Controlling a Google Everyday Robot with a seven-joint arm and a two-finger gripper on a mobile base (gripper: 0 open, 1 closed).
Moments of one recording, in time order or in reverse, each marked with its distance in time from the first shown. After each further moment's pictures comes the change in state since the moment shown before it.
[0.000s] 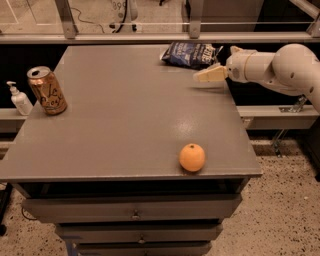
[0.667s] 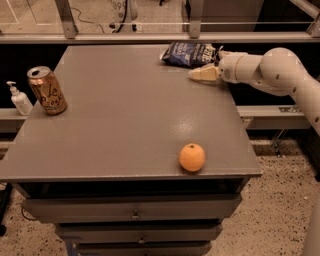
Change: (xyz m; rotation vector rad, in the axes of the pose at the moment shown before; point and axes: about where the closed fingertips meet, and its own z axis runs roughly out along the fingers) arm 0.013 -0.007 0.035 0.008 -0.002 0.029
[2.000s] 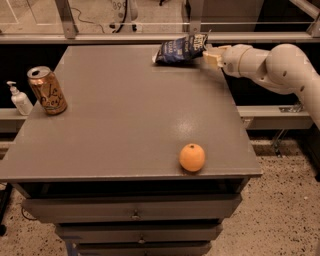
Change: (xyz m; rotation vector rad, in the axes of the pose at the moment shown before) arm -0.036 -0.003 -0.012 0.019 -0.100 -0.039
